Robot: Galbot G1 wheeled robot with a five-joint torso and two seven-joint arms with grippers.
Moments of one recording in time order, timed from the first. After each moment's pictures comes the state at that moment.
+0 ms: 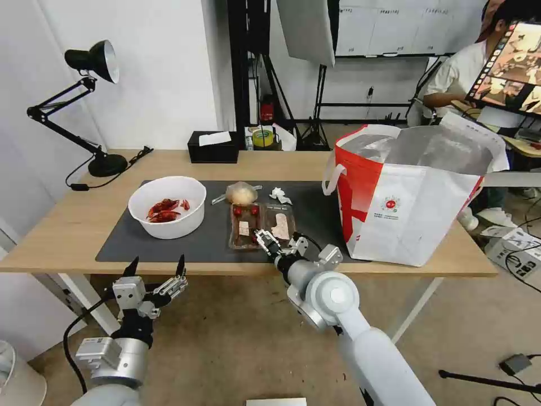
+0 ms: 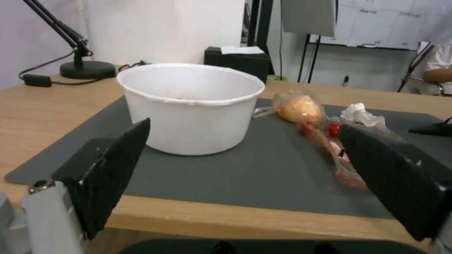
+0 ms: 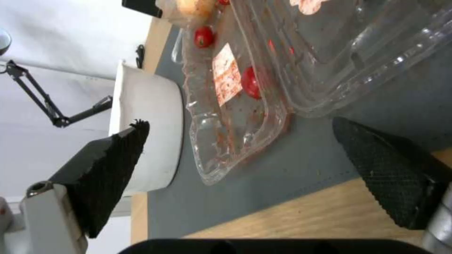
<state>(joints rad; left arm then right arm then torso) 1.74 -1.32 -0.60 -2.31 -0.31 0.04 -0.13 -0.96 1.39 0.02 1.93 1.56 -0.23 0.76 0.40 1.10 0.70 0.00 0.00</state>
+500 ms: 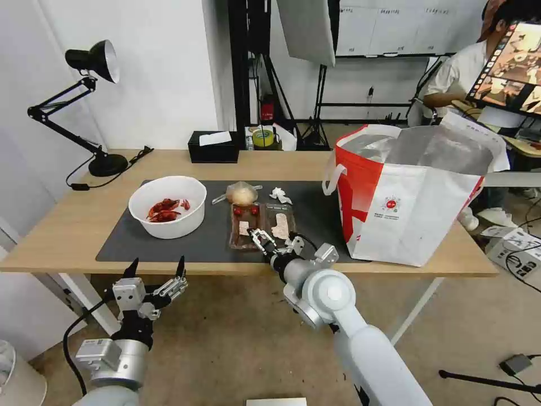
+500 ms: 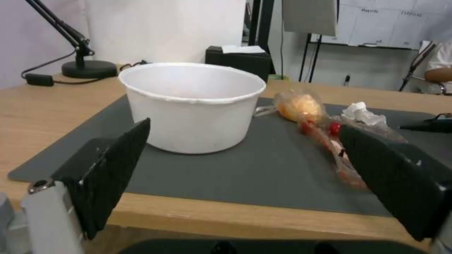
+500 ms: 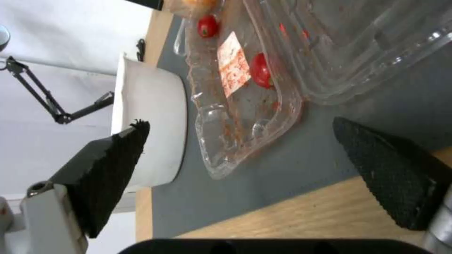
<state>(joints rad) 1.74 -1.33 -0.60 -2.31 -0.30 0.04 -0.13 -0.95 1.41 0.02 1.92 1.57 -0.23 0.78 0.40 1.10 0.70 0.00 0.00</state>
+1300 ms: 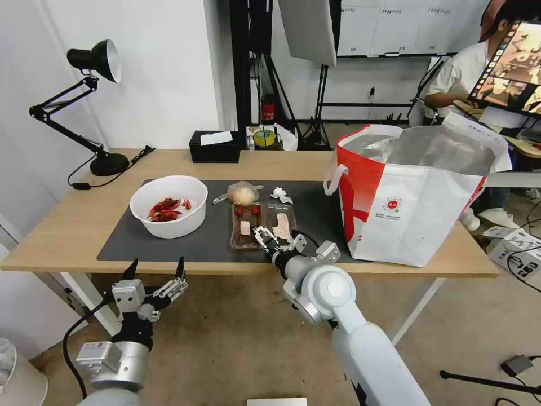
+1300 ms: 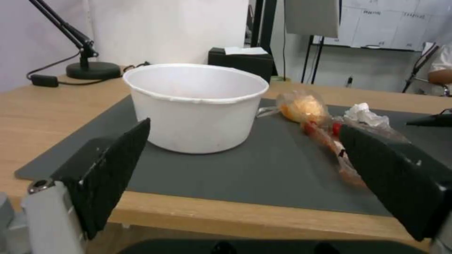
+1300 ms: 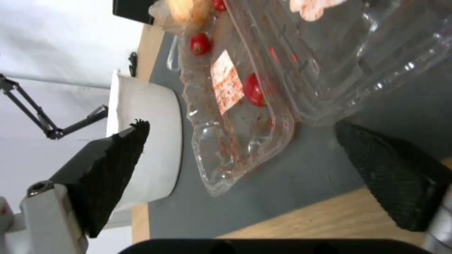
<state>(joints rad) 1.75 -1.34 -0.60 -2.31 -0.29 0.02 -0.13 -0.94 1.44 0.04 1.93 1.55 -0.21 0.85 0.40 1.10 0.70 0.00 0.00</state>
